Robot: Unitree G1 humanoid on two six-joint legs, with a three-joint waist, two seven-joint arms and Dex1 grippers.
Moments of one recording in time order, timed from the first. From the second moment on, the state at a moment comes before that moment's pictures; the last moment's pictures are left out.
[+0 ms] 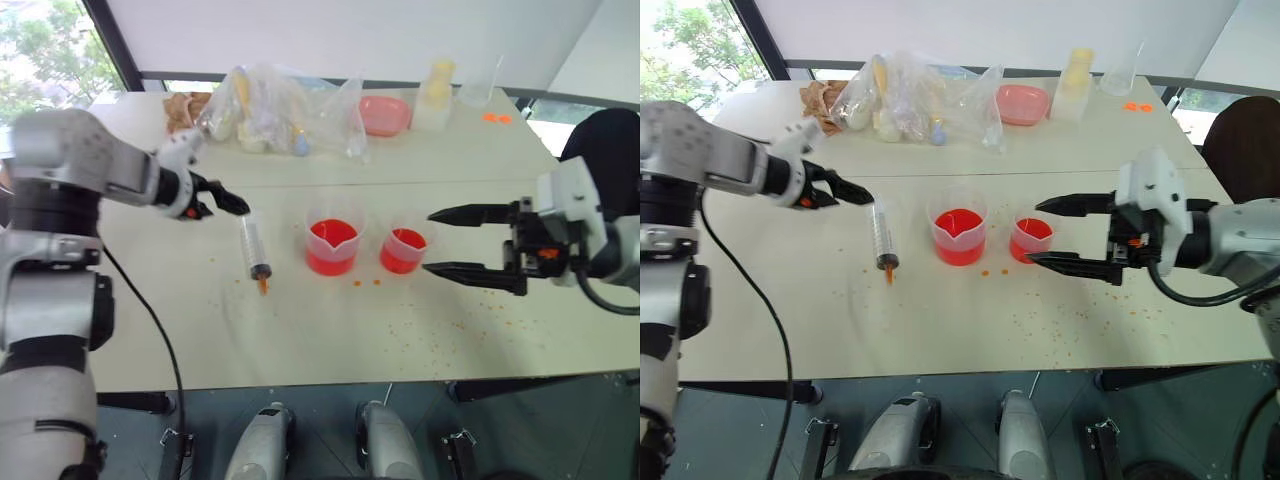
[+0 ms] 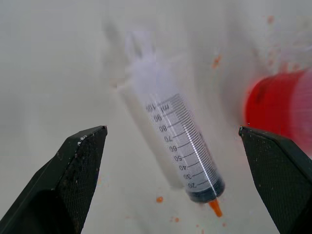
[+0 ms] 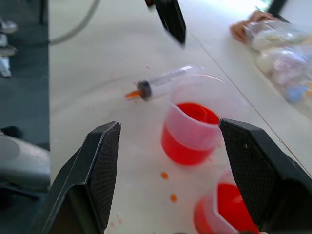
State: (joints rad) left arm -1.25 0.67 -0.15 0.65 -0.76 1.61 -0.28; right arm -0.37 -1.03 -0.25 -0.51 0.79 0.62 1.07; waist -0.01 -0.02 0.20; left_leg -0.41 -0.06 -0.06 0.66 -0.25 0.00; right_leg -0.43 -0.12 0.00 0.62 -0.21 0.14
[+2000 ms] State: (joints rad) left arm -0.91 0.25 -0.07 0.14 -0.49 0.55 -0.90; right arm -0.70 -0.79 -0.17 -0.20 0.44 0.32 0.68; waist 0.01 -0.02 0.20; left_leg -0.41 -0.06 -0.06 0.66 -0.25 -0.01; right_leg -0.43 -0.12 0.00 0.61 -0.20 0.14
